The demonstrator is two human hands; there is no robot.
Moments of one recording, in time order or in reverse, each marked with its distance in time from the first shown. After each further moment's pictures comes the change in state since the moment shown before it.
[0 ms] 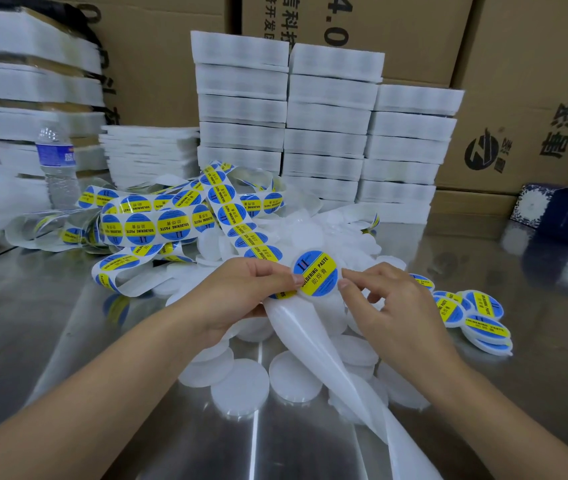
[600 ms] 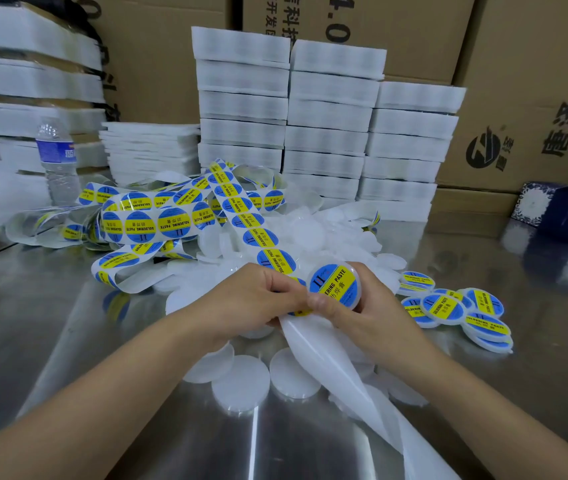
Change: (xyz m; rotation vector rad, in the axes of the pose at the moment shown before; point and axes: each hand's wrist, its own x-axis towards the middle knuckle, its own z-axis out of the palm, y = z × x) left_hand -0.004 -0.005 0.005 0.312 -0.112 0.056; right_hand 0.000 -0.003 0.011 0.489 -0.255 0.074
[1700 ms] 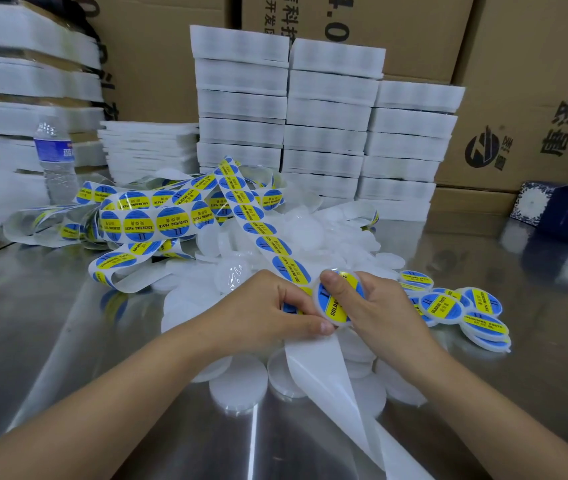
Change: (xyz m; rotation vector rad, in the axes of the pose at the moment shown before) left_hand -0.011 0.006 0.011 0.109 -0.050 0.198; right_hand 0.003 0.000 -0.004 -0.095 0.103 0.061
